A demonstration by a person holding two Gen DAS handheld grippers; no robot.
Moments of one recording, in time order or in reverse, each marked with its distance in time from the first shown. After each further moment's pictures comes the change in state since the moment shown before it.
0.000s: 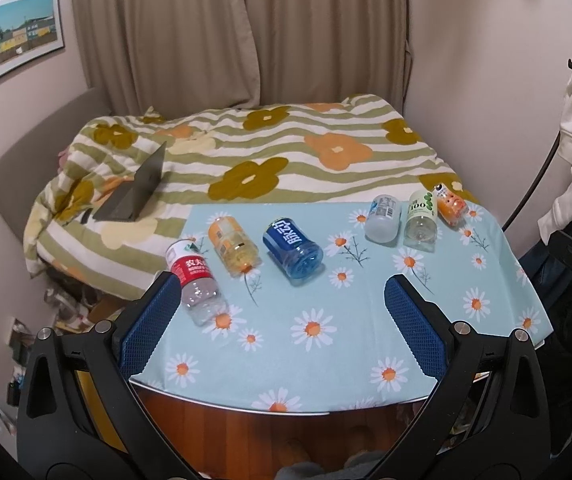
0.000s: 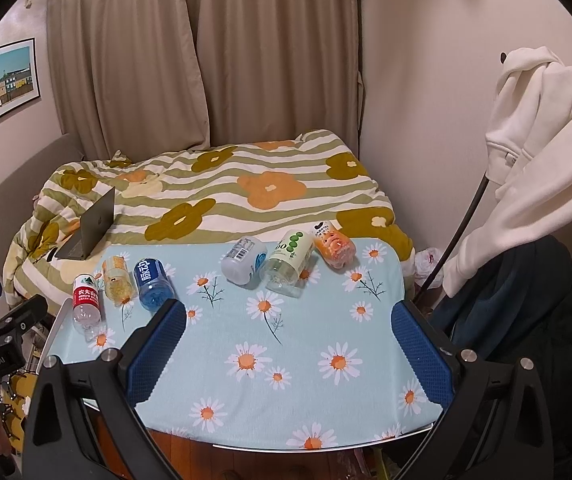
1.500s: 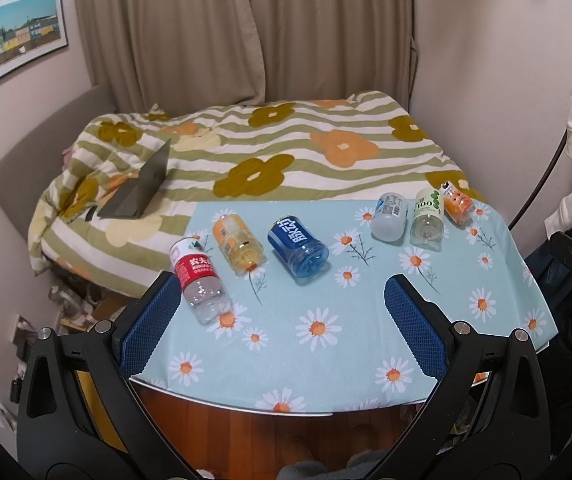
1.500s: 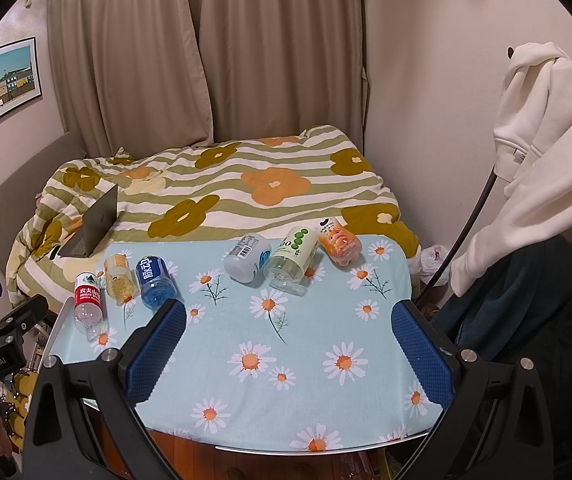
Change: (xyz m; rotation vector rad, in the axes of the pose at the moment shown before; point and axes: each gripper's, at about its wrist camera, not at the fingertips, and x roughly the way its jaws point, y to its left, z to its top) left arm -0.003 0.007 -0.004 -0.001 0.005 0.012; right arm 0.006 0.000 0.000 0.002 0.009 0.007
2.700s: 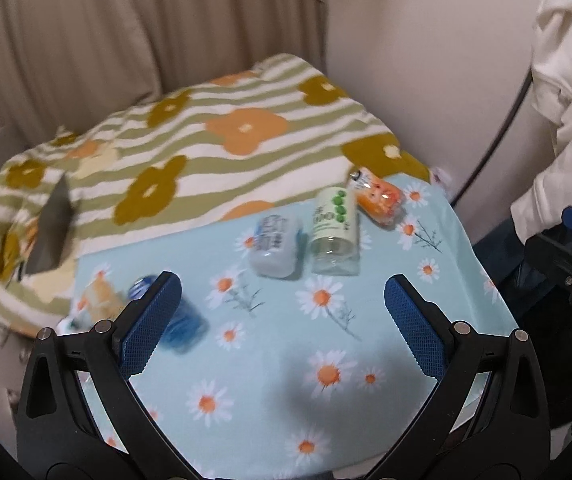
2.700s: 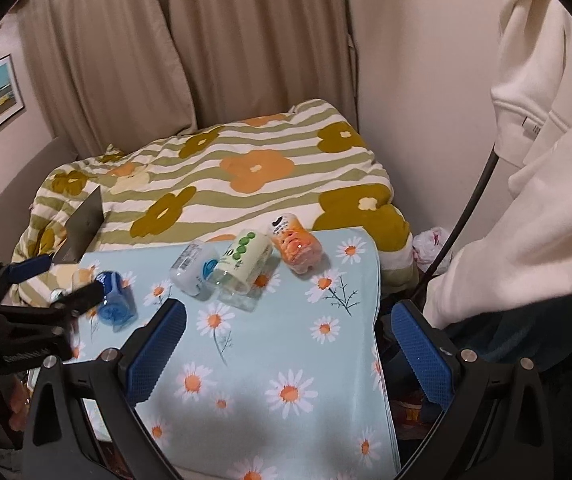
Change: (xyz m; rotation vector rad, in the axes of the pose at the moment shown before) left arm 0.127 -0.169 0.077 0.257 0.154 -0.215; right arm 0.067 -0.104 0.039 0.081 0.113 0.047
